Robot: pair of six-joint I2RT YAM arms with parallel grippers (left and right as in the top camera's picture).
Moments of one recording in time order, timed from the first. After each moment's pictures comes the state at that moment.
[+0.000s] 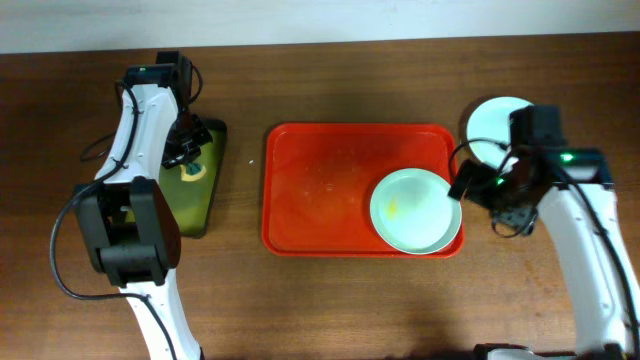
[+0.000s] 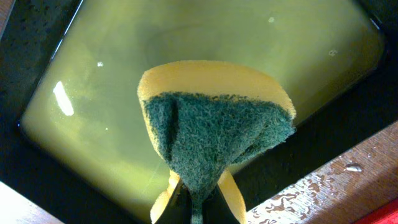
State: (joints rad) left arm 0.01 2.20 1.92 -1.30 -0.15 -0.56; right arm -0.06 1.43 1.20 -1.19 -0.12 0.46
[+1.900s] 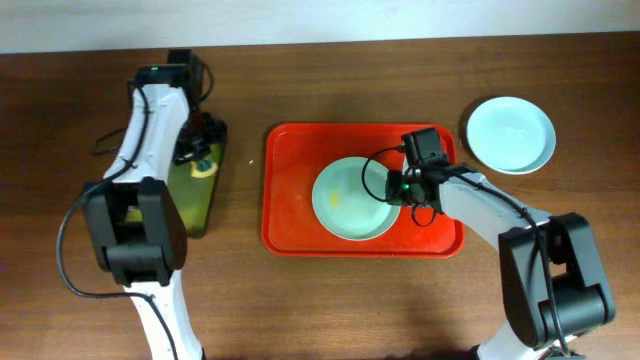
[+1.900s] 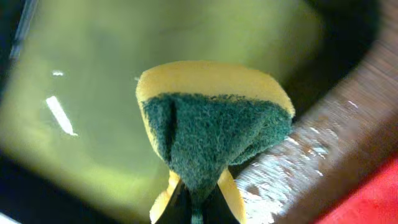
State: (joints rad) left arm -0.04 2.20 1.92 -1.26 -0.12 -0.50; right arm 0.25 1.80 0.98 -0.37 -0.07 0.37
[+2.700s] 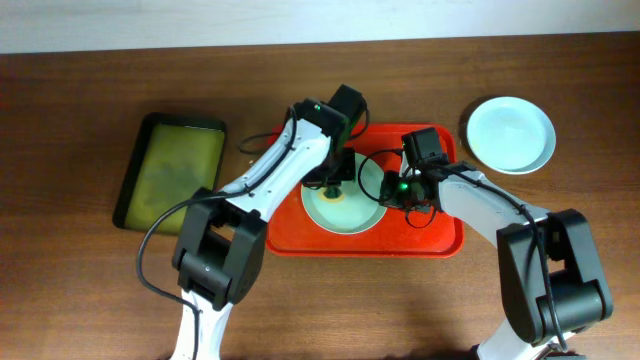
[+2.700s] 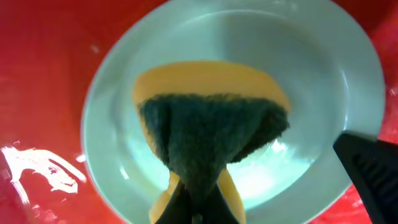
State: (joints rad) left arm -0.59 2.20 1.86 -1.12 0.05 -0.54; right arm 0.24 1.81 0.99 -0.40 -0.24 0.47
